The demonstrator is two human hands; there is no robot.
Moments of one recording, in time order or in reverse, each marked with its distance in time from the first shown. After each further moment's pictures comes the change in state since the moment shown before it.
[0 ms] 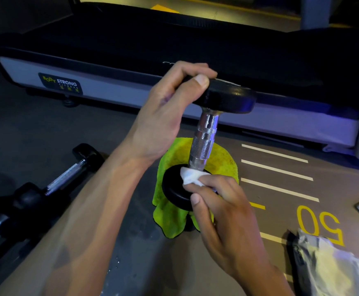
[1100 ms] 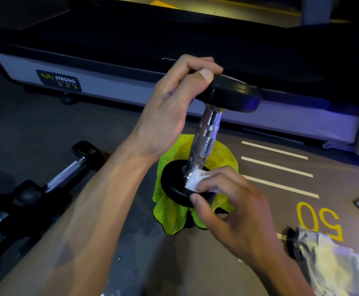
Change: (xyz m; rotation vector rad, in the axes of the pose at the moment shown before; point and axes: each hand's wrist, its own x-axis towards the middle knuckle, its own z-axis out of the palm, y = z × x) left_hand 0.000 0.002 0.007 -0.021 -0.013 -0.018; right_hand 0.005 0.011 -0.013 0.174 0.018 0.046
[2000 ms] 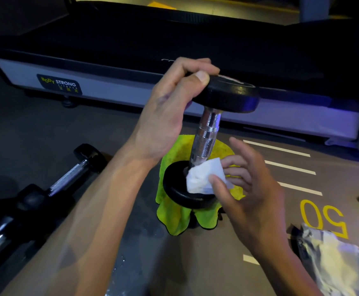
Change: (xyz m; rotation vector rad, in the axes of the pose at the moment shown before) left_hand -0.003 0.001 -0.003 -0.025 0.014 -0.017; right_hand 0.006 0.000 0.002 0.253 0.172 0.259
